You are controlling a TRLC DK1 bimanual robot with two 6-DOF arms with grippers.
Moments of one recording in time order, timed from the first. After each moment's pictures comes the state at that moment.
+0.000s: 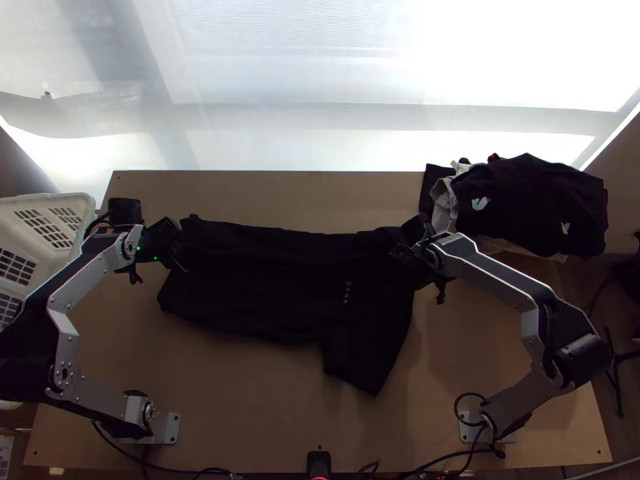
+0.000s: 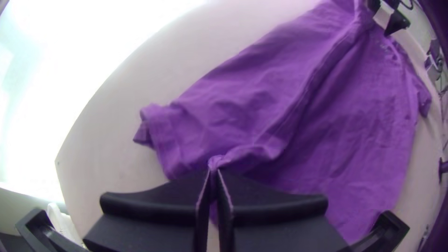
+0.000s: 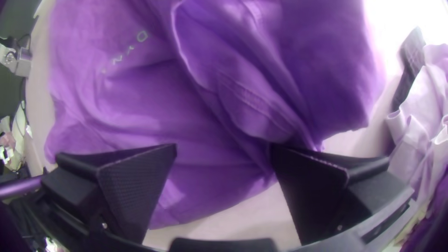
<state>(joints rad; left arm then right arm) 0.11 1.63 1.07 -0.43 0.26 0.87 0.42 1.74 1.11 -0.73 -0.14 -0.34</state>
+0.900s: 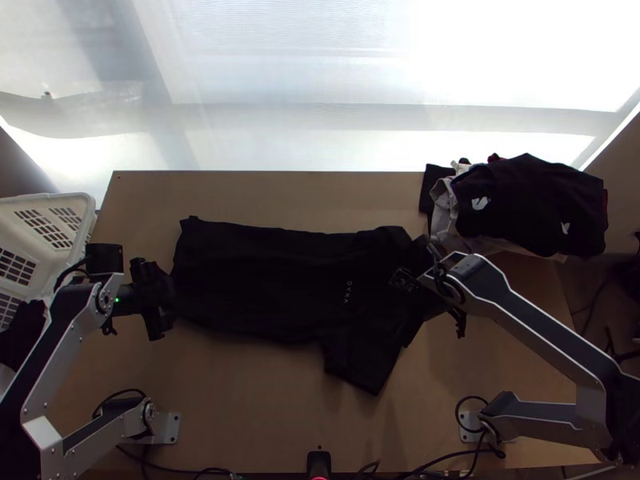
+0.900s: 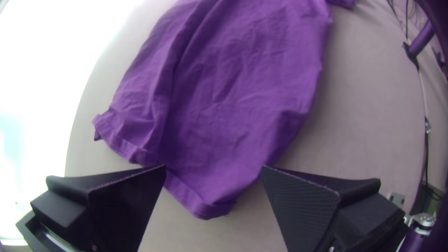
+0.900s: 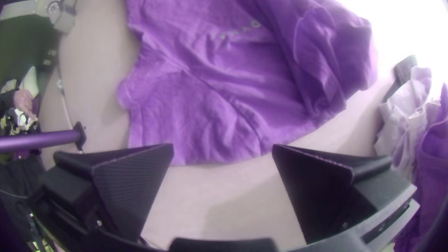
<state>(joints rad) 0.15 1.17 0.79 -0.73 0.29 1.34 0.64 1.39 1.10 -1.05 -0.15 -0.28</state>
